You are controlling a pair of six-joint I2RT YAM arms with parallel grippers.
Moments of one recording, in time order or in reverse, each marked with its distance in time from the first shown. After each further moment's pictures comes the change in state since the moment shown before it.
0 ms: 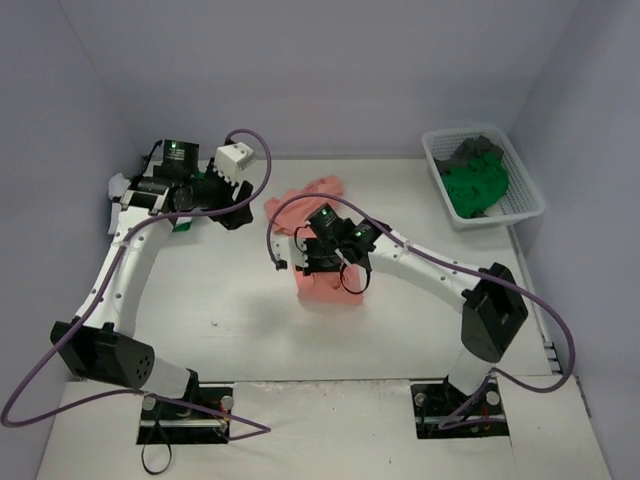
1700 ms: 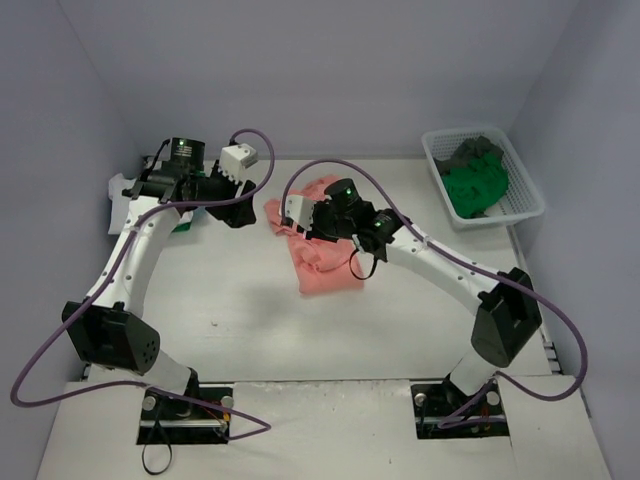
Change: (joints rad) left arm 0.018 0.093 0.014 0.002 0.039 -0.009; right arm -0.108 -0.017 0.006 0.315 -0.003 0.107
